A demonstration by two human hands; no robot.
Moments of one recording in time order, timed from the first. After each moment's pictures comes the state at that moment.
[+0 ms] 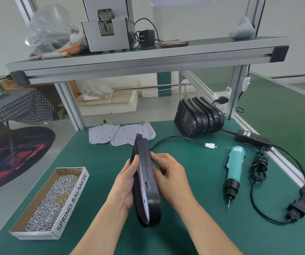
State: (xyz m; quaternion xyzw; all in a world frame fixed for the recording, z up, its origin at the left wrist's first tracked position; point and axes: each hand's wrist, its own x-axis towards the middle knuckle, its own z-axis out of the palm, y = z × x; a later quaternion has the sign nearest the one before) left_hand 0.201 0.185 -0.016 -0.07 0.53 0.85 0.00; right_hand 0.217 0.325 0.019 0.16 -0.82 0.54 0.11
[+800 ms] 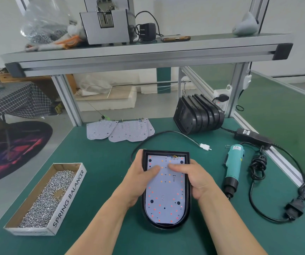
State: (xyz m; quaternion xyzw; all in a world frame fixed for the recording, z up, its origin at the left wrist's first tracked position) left_hand 0.210 0.202 -0.004 0.06 0.69 0.72 0.01; right_hand 0.183 0.381 -0.002 0.00 -0.56 0.80 -0.21
